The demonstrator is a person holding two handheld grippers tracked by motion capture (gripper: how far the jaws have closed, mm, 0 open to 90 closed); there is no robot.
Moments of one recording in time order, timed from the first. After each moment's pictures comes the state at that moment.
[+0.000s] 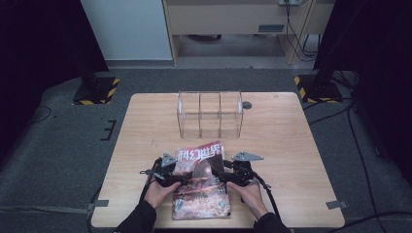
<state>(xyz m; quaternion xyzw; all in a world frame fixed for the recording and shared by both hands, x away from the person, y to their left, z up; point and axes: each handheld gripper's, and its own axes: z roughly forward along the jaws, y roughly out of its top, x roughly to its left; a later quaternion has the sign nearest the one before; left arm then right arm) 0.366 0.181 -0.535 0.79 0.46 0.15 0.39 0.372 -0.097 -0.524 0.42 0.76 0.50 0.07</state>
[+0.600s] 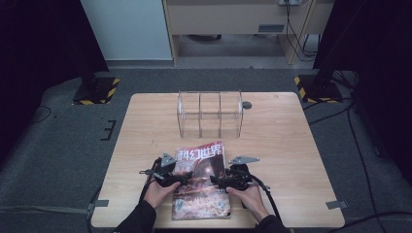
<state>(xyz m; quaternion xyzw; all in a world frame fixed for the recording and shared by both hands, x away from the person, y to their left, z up) 0.366 0.181 -0.535 0.79 0.46 0.15 0.39 0.363 -0.094 -0.534 0.42 0.78 0.46 0.01</state>
